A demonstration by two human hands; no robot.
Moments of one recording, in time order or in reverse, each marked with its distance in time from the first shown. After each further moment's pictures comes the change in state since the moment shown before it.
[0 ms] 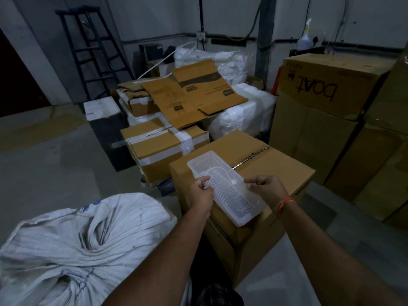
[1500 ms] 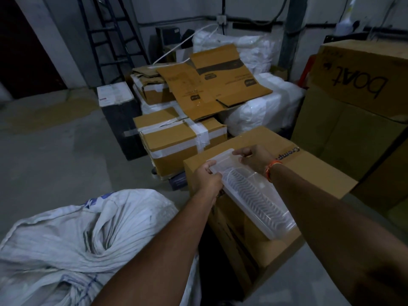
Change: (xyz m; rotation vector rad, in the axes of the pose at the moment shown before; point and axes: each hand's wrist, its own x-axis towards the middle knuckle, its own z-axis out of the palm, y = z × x) left_hand 0.077 0.029 -0.012 0.033 0.004 -0.043; right_hand 0.126 -0.070 0.077 -0.386 -0.185 -0.248
